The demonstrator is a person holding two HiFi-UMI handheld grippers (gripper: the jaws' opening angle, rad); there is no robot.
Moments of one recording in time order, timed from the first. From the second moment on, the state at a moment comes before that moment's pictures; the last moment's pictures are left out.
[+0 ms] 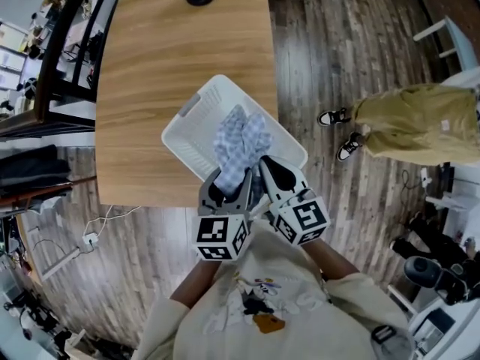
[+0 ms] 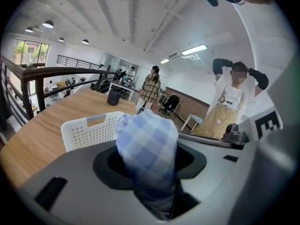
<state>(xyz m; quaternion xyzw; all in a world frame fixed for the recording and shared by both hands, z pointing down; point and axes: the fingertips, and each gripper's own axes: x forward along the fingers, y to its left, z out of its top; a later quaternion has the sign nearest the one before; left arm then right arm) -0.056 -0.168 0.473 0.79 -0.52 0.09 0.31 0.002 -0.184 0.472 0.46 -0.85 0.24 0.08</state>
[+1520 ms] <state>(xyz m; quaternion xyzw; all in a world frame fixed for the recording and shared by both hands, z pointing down) -0.076 -0.190 0.520 0.72 -0.58 0.10 0.36 -0.004 -0.210 0.516 0.43 -0.84 0.29 0.13</state>
